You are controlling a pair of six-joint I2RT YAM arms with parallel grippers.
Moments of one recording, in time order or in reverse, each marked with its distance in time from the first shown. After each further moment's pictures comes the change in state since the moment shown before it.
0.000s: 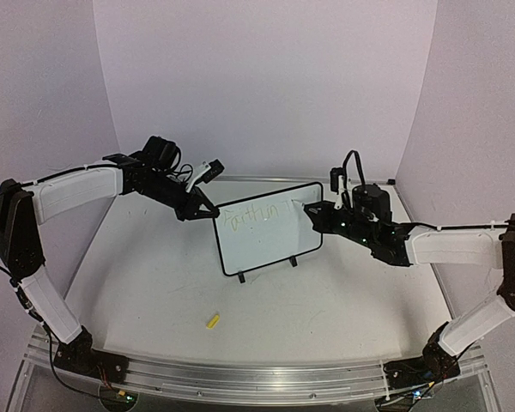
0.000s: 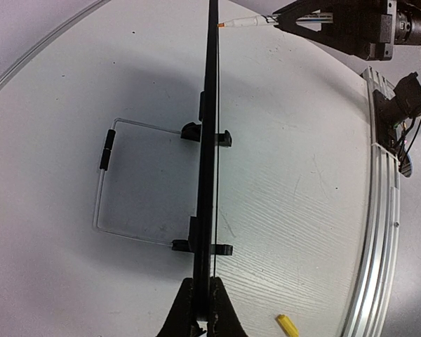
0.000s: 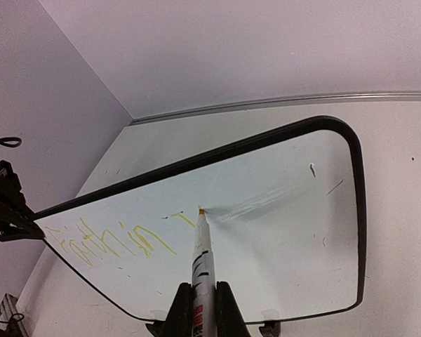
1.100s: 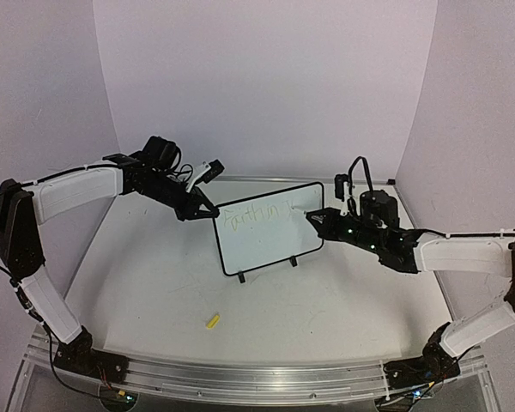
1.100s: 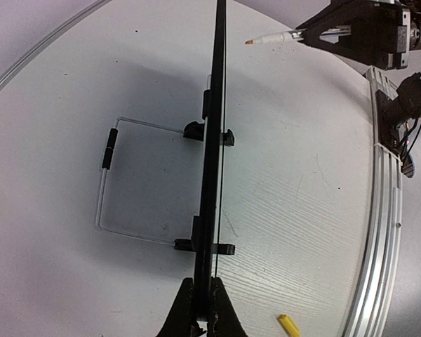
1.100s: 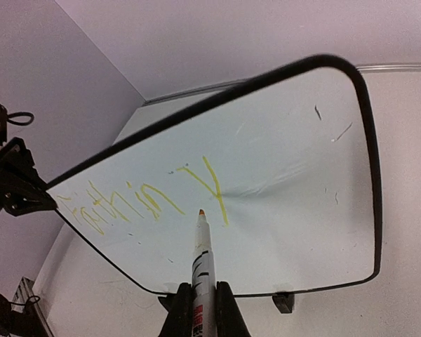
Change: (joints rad) left arm -0.001 0.000 0.000 0.000 -0.011 -0.004; right arm -0.002 -0.071 -0.073 -0.011 -0.075 0.051
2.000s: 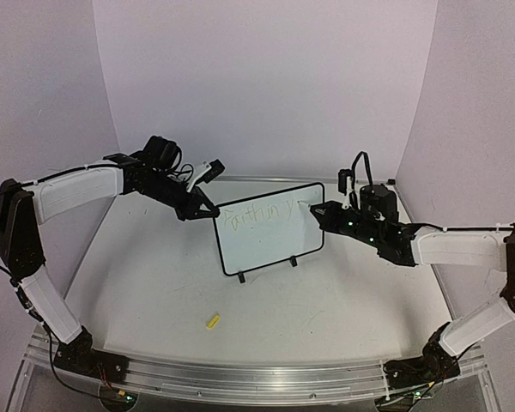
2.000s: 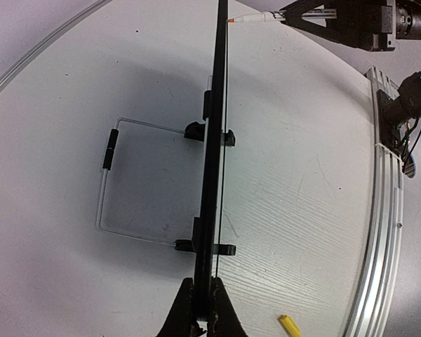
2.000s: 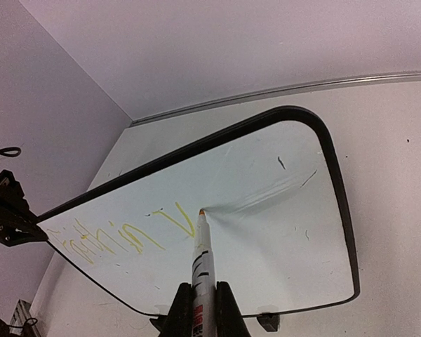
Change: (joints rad) left arm -0.003 0.002 0.004 -0.001 -0.006 0.000; right arm -0.044 0.036 0.043 -0.008 0.024 0.011
